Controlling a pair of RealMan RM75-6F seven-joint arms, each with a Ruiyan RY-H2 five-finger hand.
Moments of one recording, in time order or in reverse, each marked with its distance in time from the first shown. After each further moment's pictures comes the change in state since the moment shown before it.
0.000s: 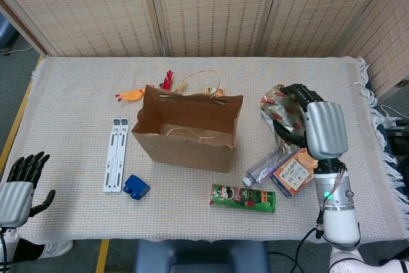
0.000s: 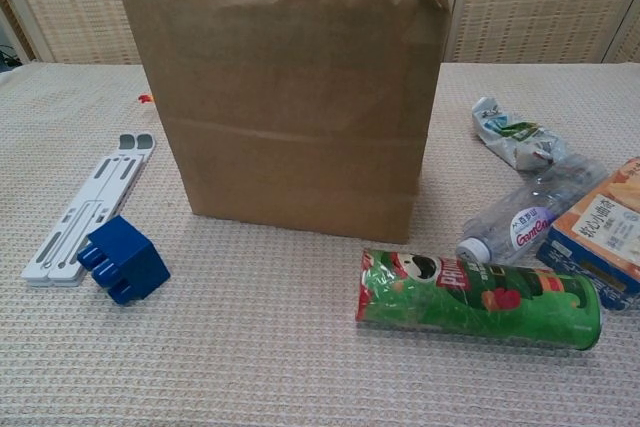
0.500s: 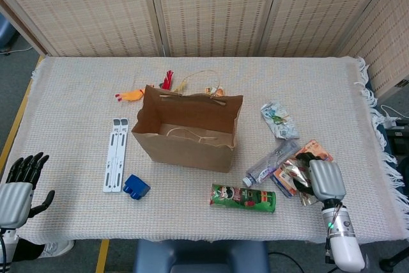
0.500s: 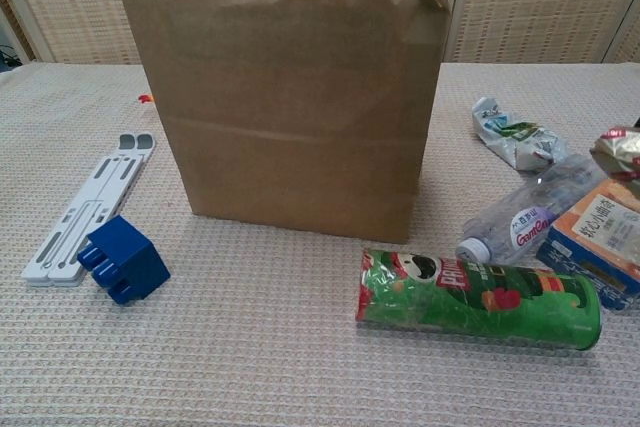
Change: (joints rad) left arm 0.005 -0.001 0.002 0.002 0.004 0.008 0.002; right arm -0.262 -0.088 -0.401 0.308 -0.111 -0.138 0.124
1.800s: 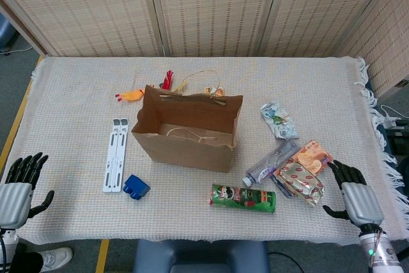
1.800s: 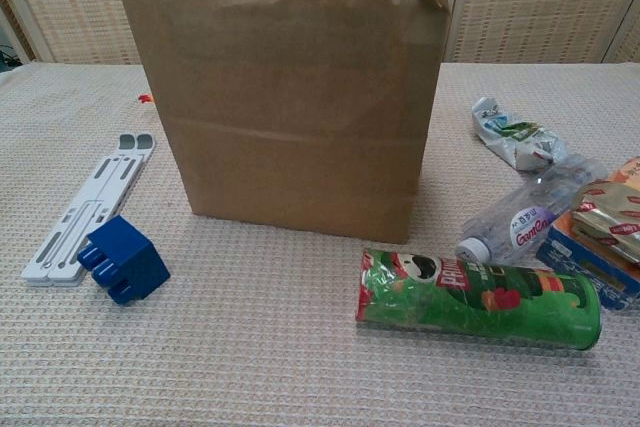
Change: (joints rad) left arm 0.004 -0.005 -0.002 0.000 -0.002 0.006 0.008; right arm -0.184 0.180 -0.108 0.090 -0.213 -0.104 0.263
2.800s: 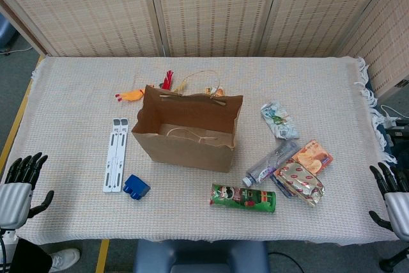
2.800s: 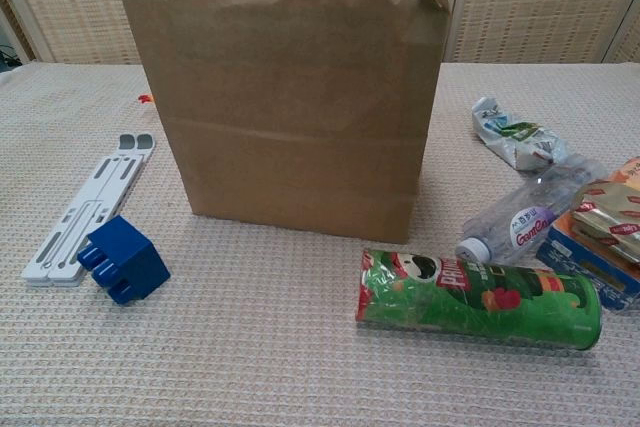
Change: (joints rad) left arm 0.002 -0.001 -0.001 -0.002 -0.002 0.003 0.004; right arm -0.127 0.113 -0.063 0.245 -0.226 0.195 0.065
